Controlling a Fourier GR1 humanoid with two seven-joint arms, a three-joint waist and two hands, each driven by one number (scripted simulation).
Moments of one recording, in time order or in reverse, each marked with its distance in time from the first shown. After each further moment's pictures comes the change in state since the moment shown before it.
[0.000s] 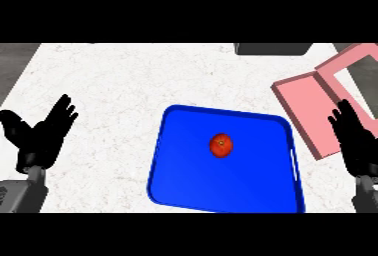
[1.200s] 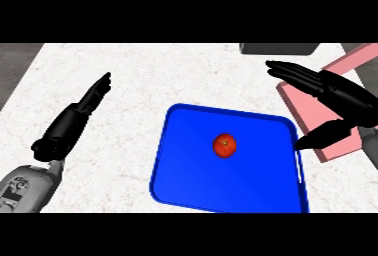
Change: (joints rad) left arm -0.110 0.042 -0.196 -0.167 -0.270 -0.145 -0.262; right arm -0.455 -0.278 0.323 -0.053 0.605 0.456 -0.547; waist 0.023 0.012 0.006
